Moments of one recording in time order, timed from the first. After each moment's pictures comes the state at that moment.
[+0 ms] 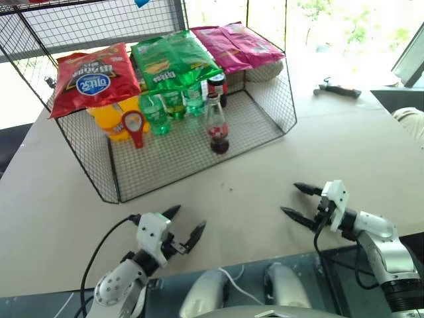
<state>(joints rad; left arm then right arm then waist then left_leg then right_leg) 0.47 0.36 0.04 -0.42 -0.28 0.08 -0.56 -0.01 -0.48 -0.01 0.02 0.34 0.01 0.99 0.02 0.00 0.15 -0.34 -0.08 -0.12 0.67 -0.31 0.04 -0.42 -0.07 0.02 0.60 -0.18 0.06</state>
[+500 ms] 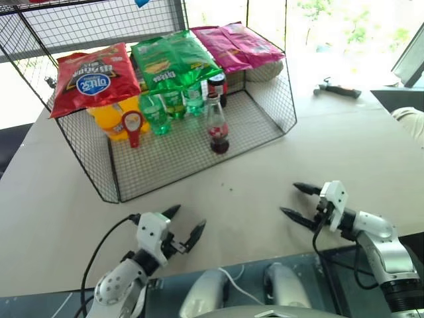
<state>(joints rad) 0.45 0.34 0.05 -0.41 -0.29 0.08 -0.53 -0.01 -0.48 -0.01 0.01 0.32 -0.01 0.97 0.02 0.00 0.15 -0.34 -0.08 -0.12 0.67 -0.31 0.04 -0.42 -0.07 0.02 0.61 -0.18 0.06</state>
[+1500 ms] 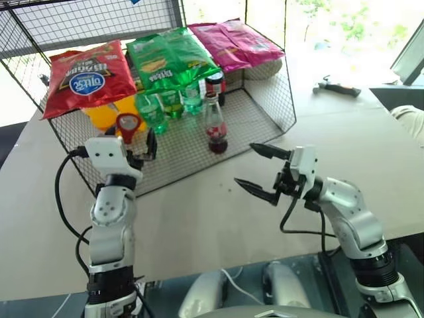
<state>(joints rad) -0.16 0.28 0.28 -0.21 -0.16 0.08 -0.09 -0.25 -0.33 0.17 -0.32 0.38 0.16 0.84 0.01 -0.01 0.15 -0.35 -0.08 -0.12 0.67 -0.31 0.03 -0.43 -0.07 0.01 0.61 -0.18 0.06</state>
